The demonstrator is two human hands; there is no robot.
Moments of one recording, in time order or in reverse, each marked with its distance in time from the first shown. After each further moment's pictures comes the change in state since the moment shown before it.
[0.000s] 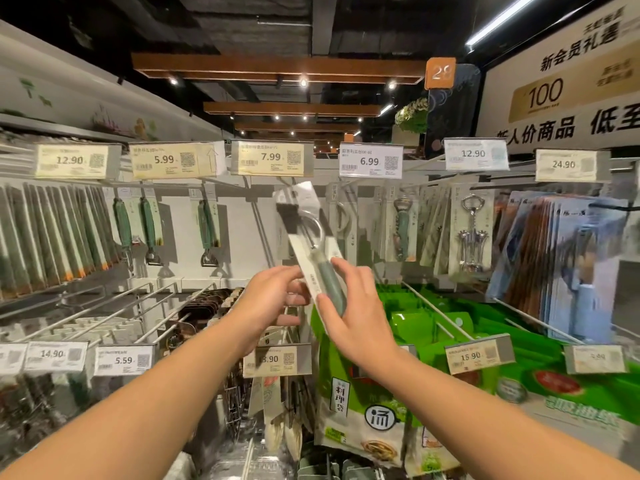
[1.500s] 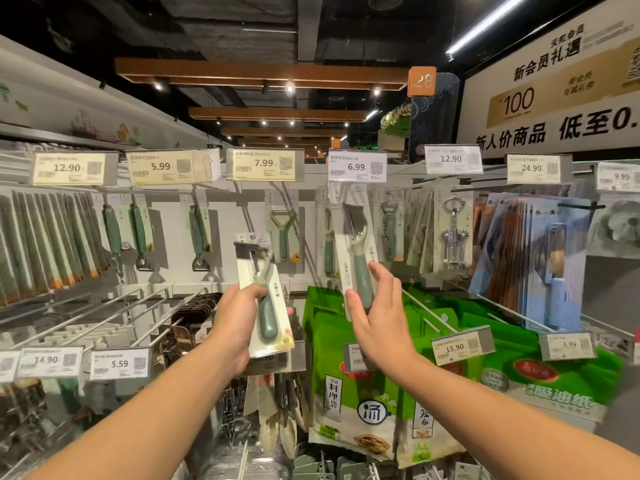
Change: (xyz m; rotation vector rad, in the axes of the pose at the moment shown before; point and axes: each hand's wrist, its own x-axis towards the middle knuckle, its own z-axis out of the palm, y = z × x) left_hand -0.021 -0.019 -0.013 -0.383 0.182 -0.126; right_hand -0.020 0.017 -0.027 0.027 0.094 0.232
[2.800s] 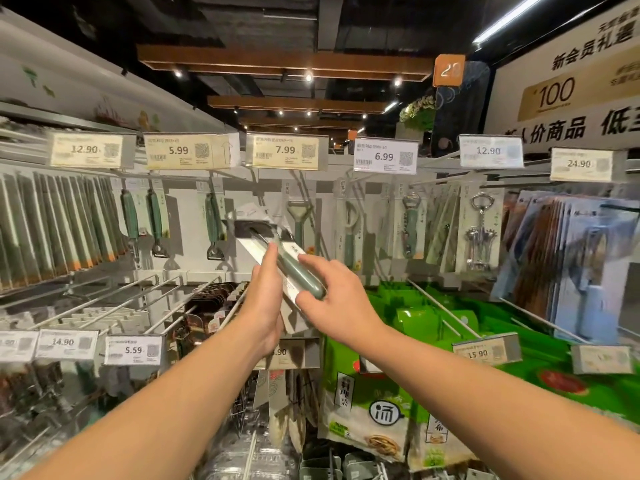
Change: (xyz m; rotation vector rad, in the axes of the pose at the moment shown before) left_hand 0.030 -0.009 0.017 -0.067 -0.050 0.011; right_hand 0.026 -0.056 0.049 0.033 -0.276 -0.210
